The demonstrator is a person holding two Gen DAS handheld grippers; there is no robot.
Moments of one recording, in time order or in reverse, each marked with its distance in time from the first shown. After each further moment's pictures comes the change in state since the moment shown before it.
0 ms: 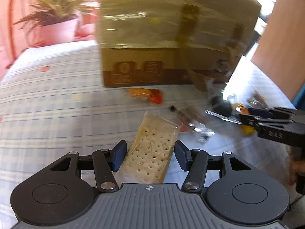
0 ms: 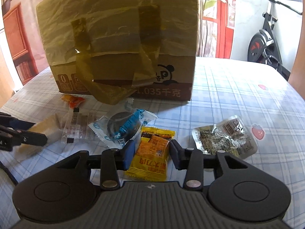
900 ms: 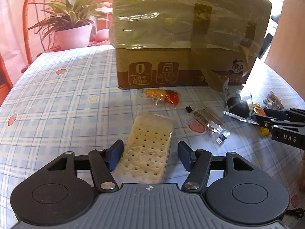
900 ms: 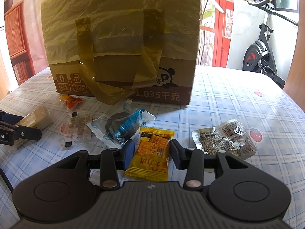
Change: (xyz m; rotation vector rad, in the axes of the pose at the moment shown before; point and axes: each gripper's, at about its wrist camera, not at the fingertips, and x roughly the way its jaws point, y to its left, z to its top) left arm 0.000 -0.001 -0.007 0.009 -0.042 0.096; right arm 0.000 0.006 -0.010 -0.016 -0.056 -0.033
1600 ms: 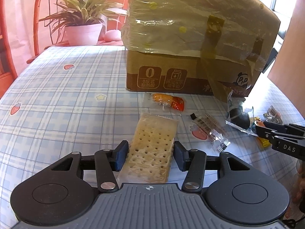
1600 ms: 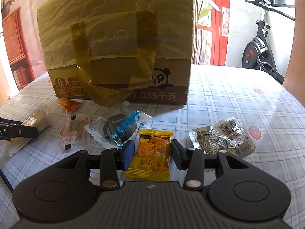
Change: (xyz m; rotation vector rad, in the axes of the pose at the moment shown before) left arm -0.004 0.008 -0.002 -0.092 -0.029 -0.011; right arm -0.002 -0.006 0.000 0.038 -0.010 0.016
